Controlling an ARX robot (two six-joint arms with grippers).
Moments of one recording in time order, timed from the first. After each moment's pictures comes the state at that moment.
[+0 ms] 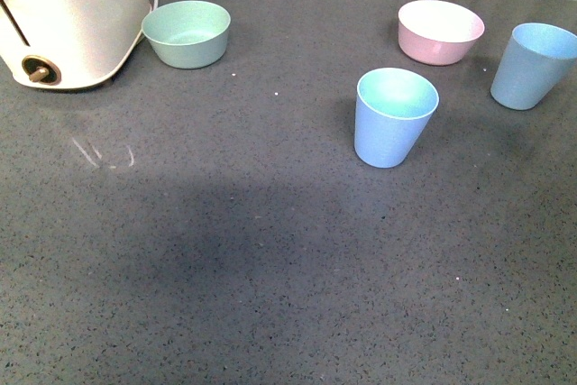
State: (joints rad) left arm 0.00 0.01 0.02 0.00 0.00 -0.01; right arm -0.14 1.71 0.87 0.25 -0.25 -0.58
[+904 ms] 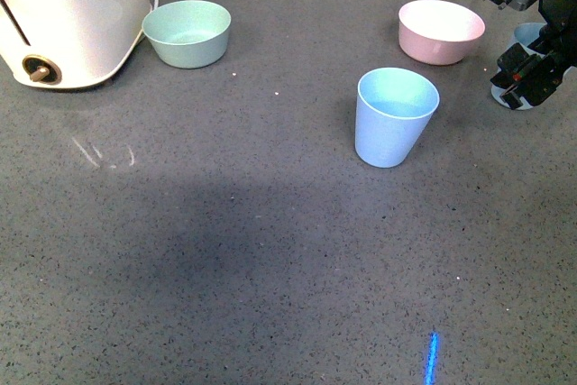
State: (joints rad) left arm 0.00 0.01 0.02 0.00 0.00 -0.01; right arm 0.02 2.10 1.29 0.07 -0.07 -0.73
